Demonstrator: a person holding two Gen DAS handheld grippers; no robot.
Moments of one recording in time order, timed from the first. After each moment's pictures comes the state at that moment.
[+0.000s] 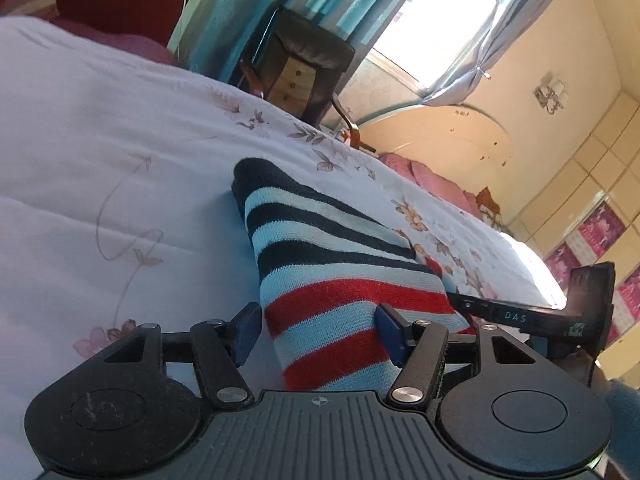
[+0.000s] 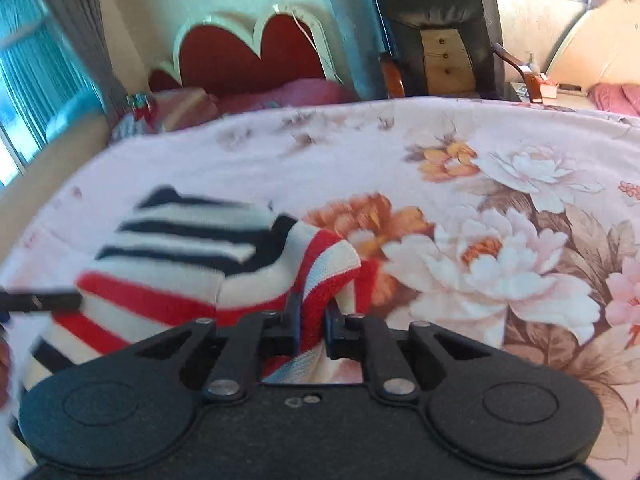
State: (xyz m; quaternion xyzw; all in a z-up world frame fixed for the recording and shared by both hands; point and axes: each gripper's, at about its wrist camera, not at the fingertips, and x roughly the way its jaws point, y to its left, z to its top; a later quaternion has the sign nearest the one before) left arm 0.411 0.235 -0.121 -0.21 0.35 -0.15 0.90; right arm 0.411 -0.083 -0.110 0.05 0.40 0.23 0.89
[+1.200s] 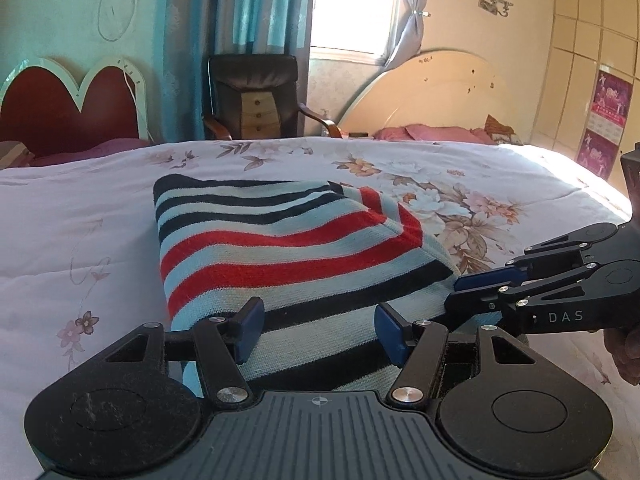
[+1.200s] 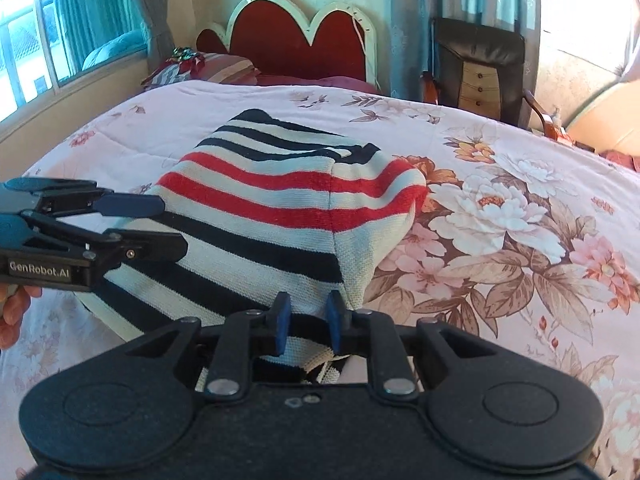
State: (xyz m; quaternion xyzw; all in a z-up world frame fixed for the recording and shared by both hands) left arm 0.326 0.122 -0.092 0.01 0.30 -0.13 0.94; right arm 0.282 -0.070 -0.090 -0.05 0.37 0.26 0.89
